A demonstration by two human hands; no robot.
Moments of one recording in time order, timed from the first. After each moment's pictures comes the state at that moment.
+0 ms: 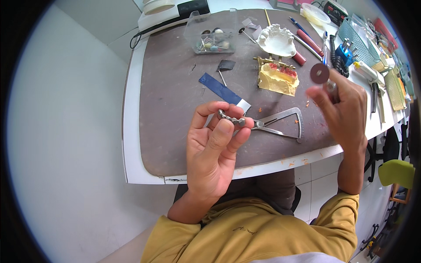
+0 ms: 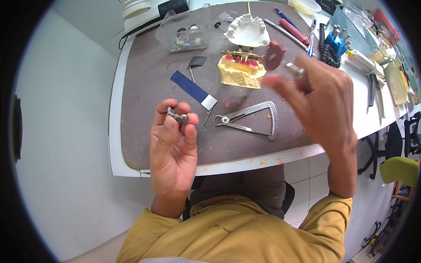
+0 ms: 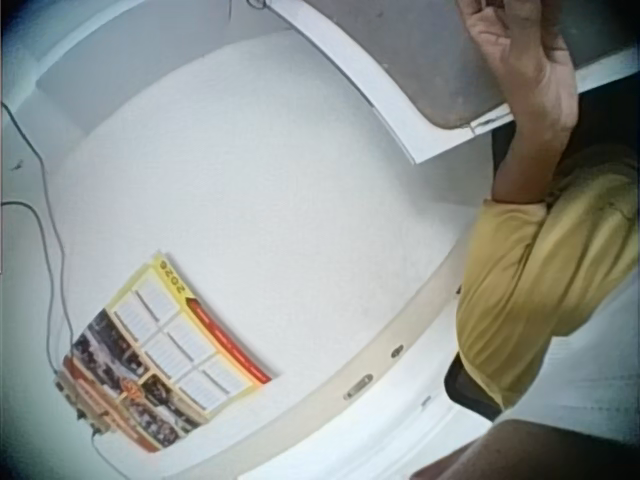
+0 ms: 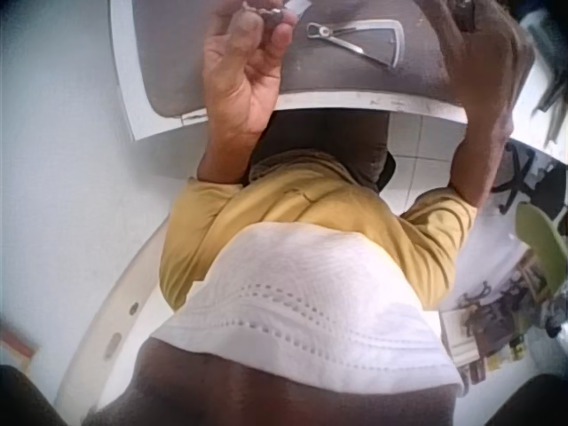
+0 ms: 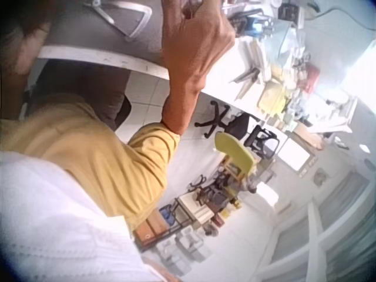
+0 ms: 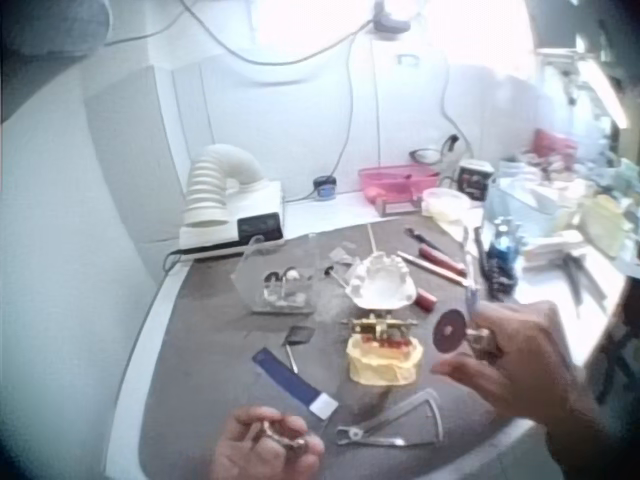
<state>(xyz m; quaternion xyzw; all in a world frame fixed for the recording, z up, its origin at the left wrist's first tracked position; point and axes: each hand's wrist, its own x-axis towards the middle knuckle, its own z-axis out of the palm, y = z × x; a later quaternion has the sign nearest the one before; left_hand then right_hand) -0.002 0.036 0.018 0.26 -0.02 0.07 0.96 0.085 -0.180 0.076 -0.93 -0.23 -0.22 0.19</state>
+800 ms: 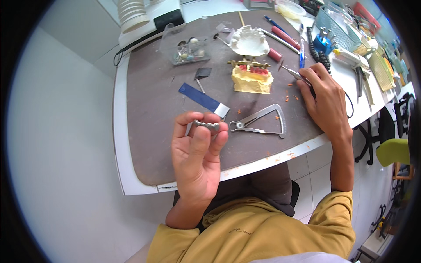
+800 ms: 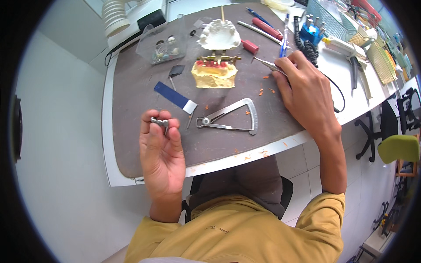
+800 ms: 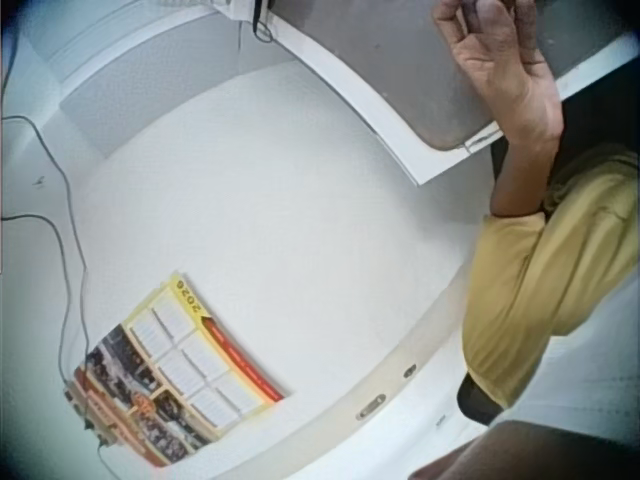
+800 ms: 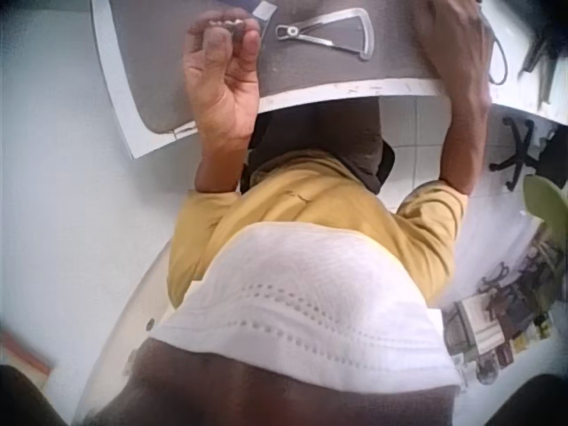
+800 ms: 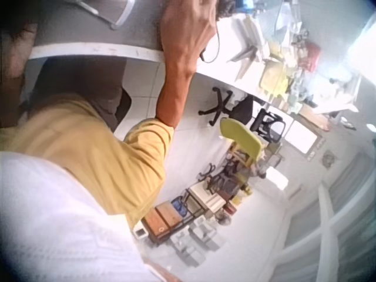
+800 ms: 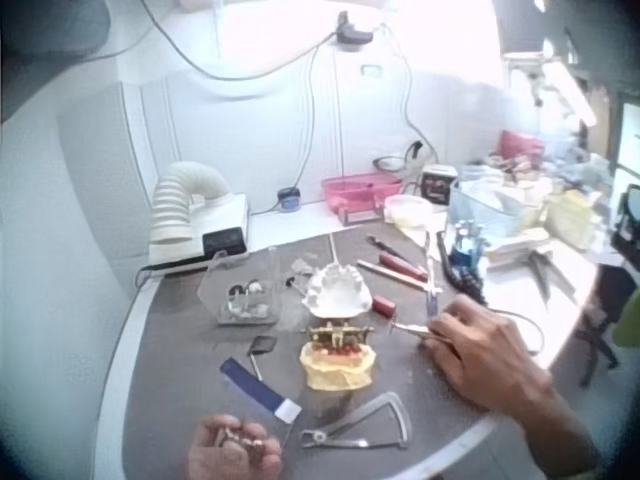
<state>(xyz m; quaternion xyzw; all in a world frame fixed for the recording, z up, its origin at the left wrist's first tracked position) -0.004 0.033 0.017 0.31 -0.02 0.08 0.95 0.091 -0.212 0.047 -0.95 -0.20 -0.23 0.10</state>
